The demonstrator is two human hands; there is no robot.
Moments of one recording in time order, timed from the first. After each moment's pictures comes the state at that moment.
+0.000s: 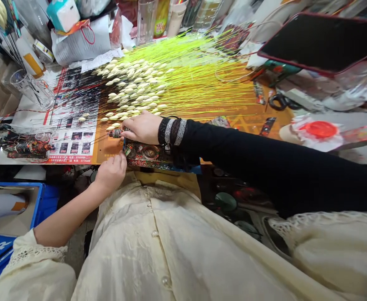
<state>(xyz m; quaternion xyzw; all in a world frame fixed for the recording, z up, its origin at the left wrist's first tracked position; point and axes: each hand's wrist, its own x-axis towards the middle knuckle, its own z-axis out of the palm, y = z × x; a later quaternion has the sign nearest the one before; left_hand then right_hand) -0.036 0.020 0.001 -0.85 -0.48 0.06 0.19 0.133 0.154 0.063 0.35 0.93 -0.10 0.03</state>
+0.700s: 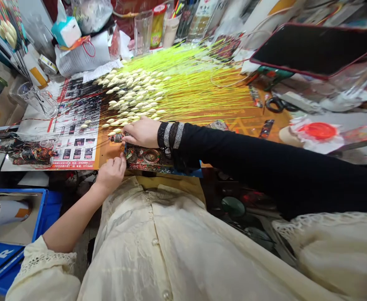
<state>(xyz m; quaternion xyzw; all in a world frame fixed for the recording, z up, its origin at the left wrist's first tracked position) -0.056 0.034 -0.025 -0.86 -0.48 -0.01 0.18 0.132 0.160 0.059 0.34 0.94 -0.09 0.01</state>
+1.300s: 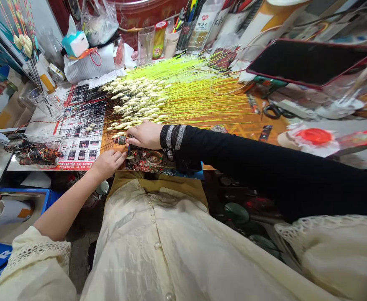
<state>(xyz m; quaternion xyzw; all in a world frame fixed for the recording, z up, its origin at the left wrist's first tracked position) -0.087 0.078 -0.002 -0.93 -0.35 0.01 0.13 0.131 0.162 0.058 0.33 0.94 -0.07 0.03</state>
